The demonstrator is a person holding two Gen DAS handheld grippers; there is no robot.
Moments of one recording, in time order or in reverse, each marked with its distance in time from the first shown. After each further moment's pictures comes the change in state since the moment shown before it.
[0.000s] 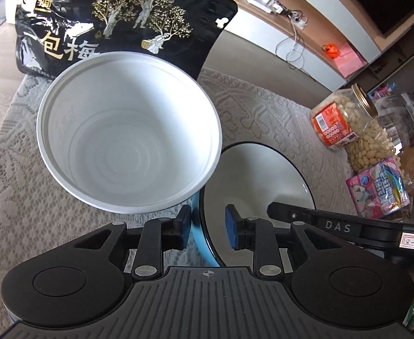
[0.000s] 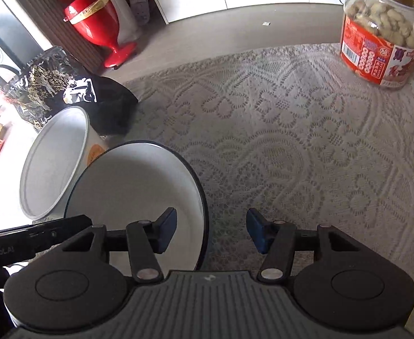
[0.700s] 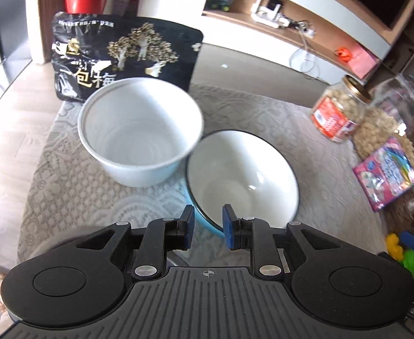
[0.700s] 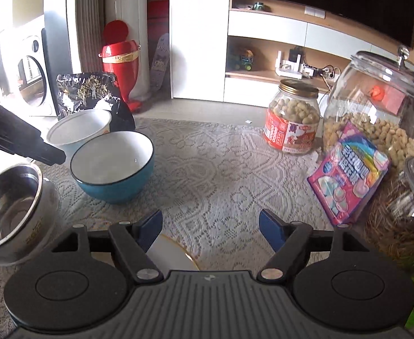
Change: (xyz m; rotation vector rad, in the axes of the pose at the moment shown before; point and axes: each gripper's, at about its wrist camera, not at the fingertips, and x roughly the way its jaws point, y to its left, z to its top) left arm -0.048 -0.055 -0.038 0.084 -0.102 0.193; right arm -0.165 -0.053 -0.134 -0.316 -0.453 -0.148
